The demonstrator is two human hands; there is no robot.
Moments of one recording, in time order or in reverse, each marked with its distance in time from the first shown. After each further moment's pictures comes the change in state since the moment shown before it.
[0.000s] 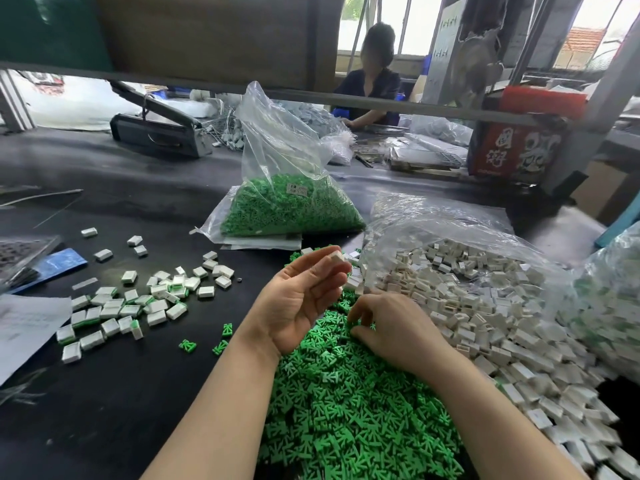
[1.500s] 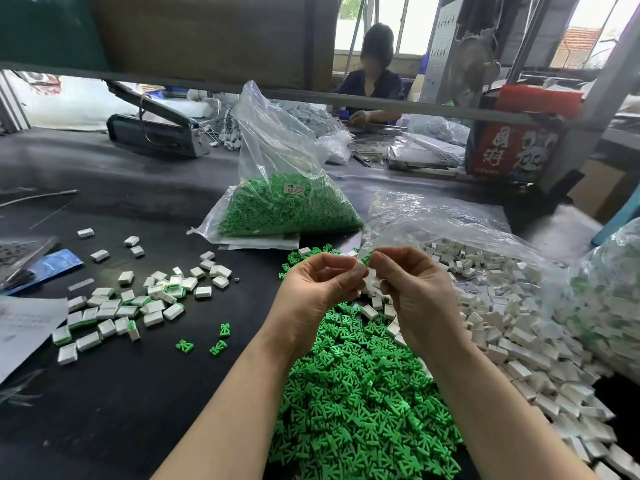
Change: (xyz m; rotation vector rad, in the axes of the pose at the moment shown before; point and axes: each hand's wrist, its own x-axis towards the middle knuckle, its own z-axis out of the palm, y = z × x) left_hand -0.004 -0.013 0.023 0.308 0.020 0.186; right_hand -0.001 -0.010 -0.026 1.519 0.439 0.082
